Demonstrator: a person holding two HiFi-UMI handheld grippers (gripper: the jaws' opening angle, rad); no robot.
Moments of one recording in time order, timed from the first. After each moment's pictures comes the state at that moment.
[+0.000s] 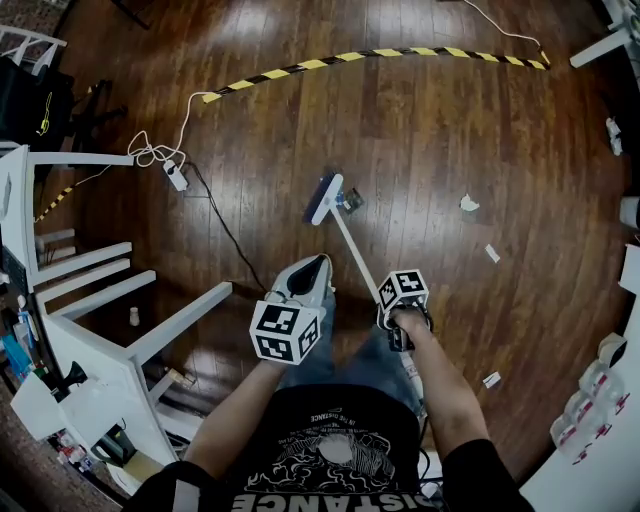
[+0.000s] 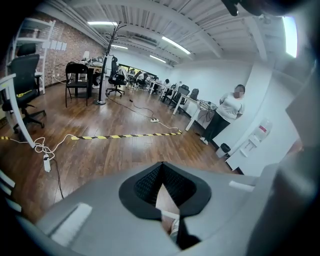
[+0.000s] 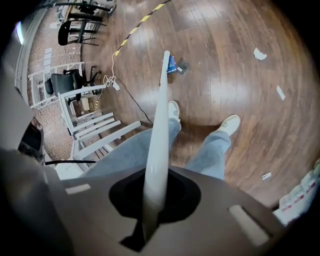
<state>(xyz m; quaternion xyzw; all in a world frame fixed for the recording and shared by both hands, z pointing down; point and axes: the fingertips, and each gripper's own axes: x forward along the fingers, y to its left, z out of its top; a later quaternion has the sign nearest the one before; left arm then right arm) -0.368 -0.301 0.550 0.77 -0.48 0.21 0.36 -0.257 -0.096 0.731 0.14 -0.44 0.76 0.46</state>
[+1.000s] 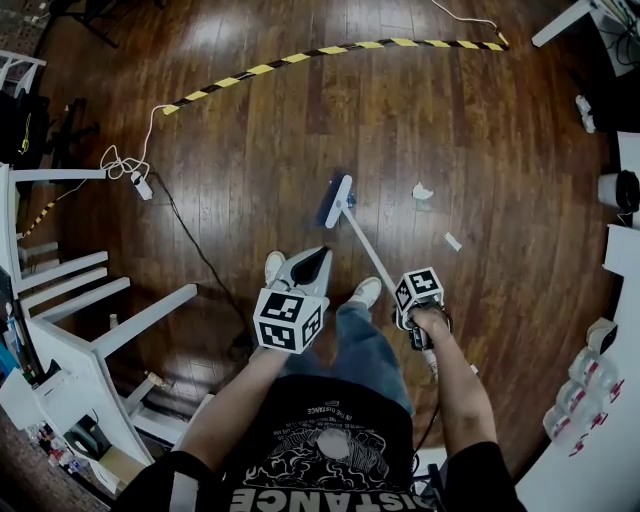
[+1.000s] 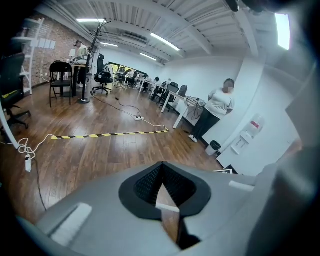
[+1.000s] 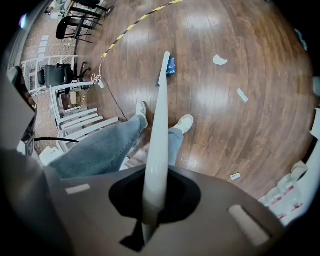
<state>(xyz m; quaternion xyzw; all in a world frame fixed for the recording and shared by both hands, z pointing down) -0.172 -0.288 0.553 0.80 -0.44 0.21 0.35 -0.011 -0.065 0.730 0.18 -0.44 0.71 0.52</state>
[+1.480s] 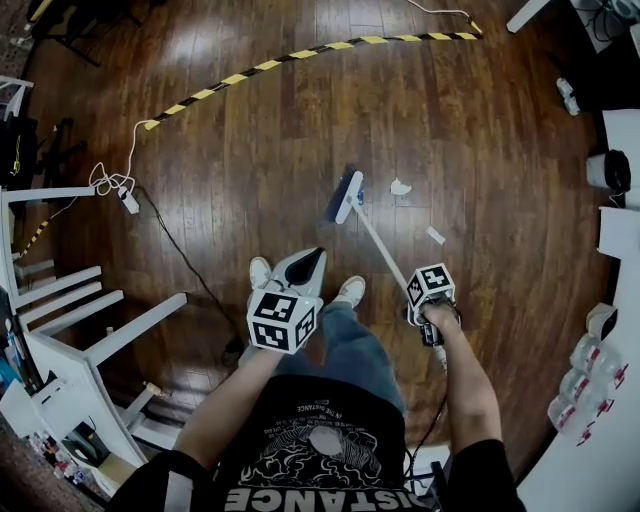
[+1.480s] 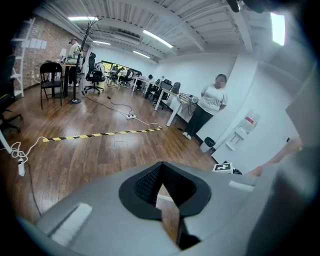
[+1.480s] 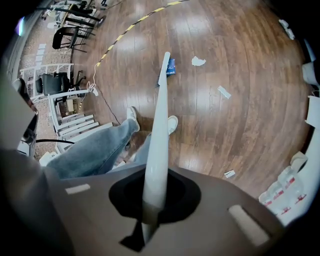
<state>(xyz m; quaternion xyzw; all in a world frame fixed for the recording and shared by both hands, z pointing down) -0.100 -0.278 0.550 0.82 -0.41 0.22 0.35 0.089 -0.057 0.729 0.21 -0.43 0.72 0.50</state>
